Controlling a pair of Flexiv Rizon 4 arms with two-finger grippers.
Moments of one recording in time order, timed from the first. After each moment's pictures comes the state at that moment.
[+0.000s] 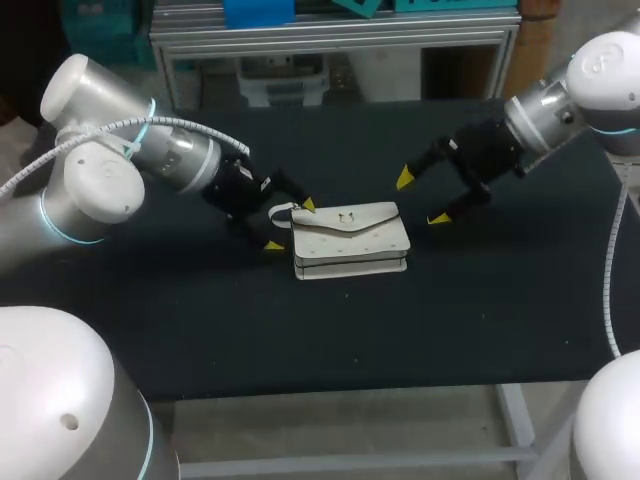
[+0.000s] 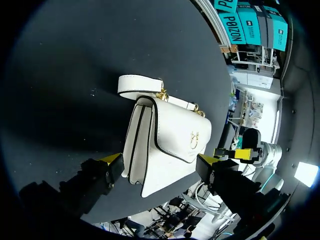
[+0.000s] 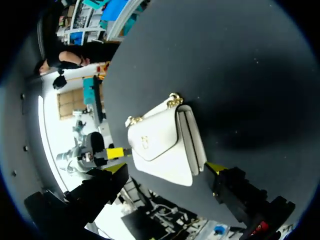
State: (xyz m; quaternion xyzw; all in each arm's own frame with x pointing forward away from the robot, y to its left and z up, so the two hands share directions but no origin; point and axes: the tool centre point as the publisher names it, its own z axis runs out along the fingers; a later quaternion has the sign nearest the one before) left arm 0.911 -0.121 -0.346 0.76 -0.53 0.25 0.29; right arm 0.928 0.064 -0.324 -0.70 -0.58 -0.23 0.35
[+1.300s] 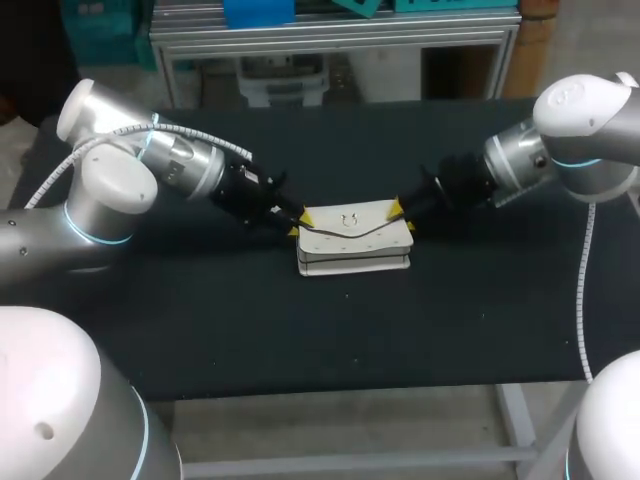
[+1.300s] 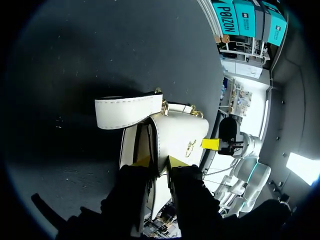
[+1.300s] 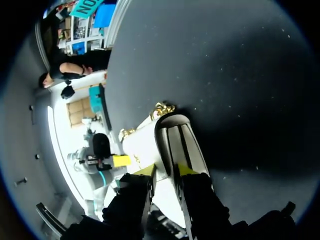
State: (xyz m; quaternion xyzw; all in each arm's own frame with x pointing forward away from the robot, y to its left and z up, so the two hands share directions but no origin) left arm 0.938 -0.140 -0.372 0.71 -0.54 0.27 0.36; right arm 0.946 0.095 -0.385 -0.70 -0.54 -0.27 0.39
